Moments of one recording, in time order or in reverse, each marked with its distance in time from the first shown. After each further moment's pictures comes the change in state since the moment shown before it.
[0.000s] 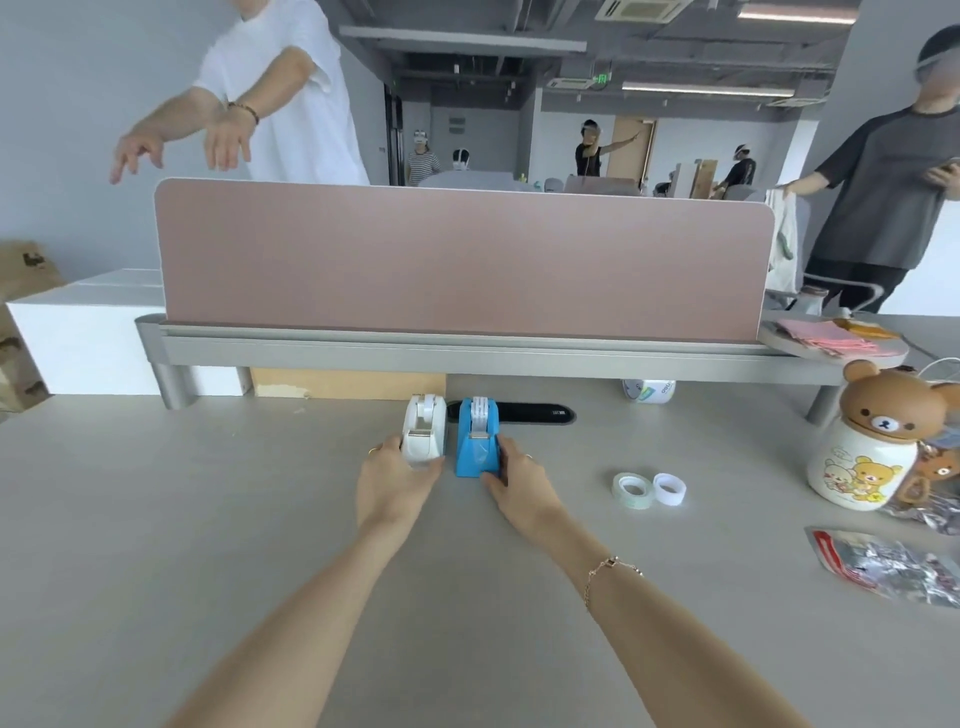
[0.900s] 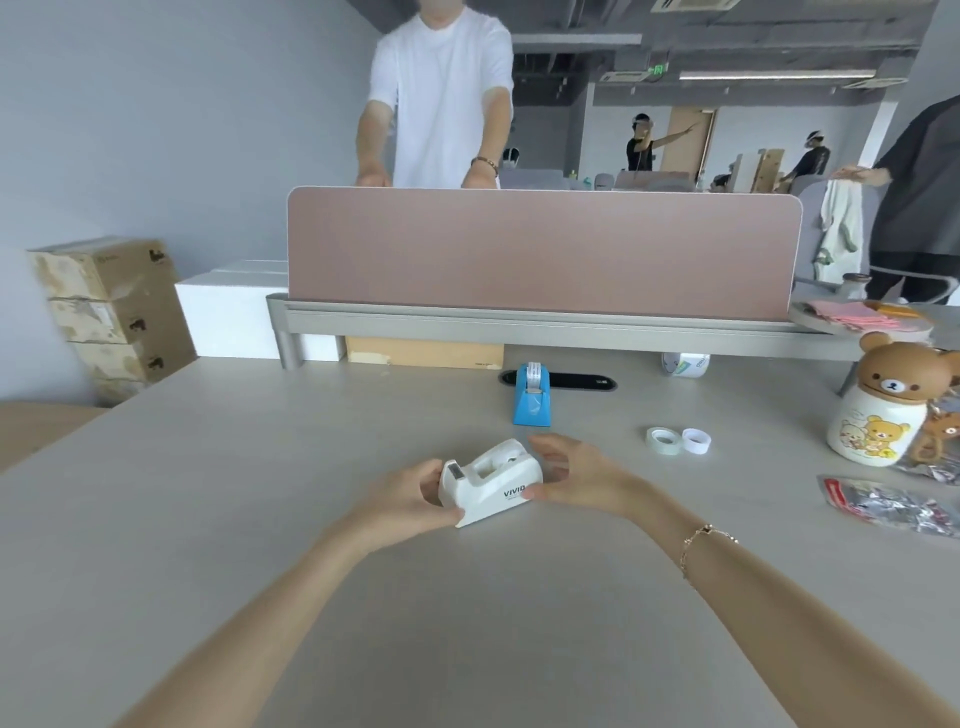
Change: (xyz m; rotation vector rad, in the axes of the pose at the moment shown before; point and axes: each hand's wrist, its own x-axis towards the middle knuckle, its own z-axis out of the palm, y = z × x) left_hand -0.110 -0.040 -0.128 0.079 -0.568 0.089; right_hand -0.090 -0.008 -0.025 0.025 -0.340 -0.083
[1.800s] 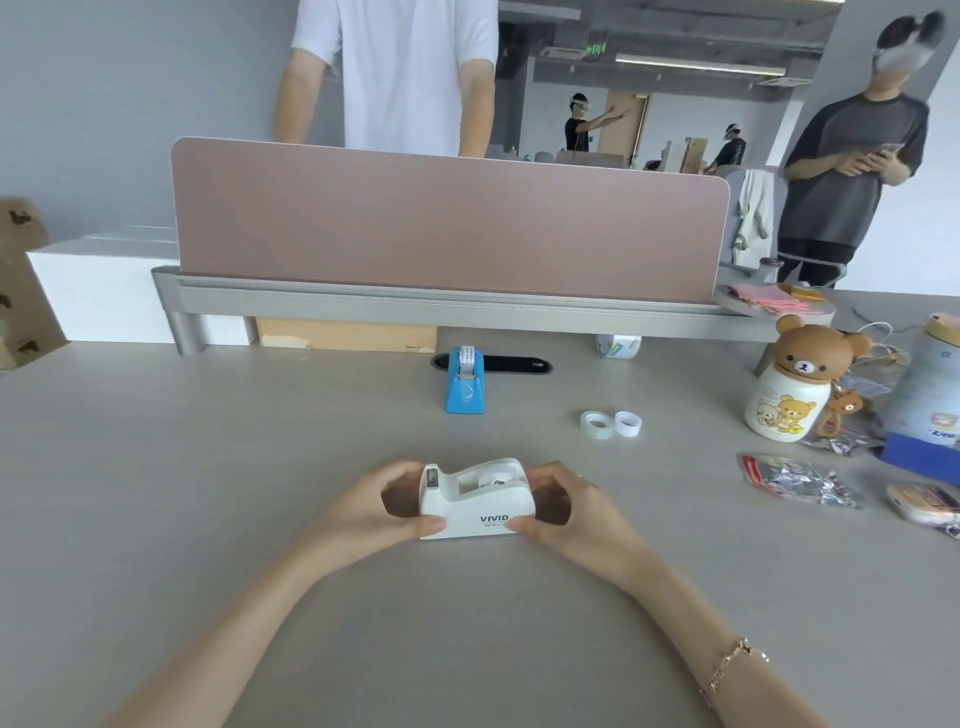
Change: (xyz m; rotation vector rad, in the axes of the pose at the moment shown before) left_hand 0.023 0.010 0.042 -0.132 -0.043 0.201; right_hand -0.077 0.032 -0.004 0.019 0.274 -0.011
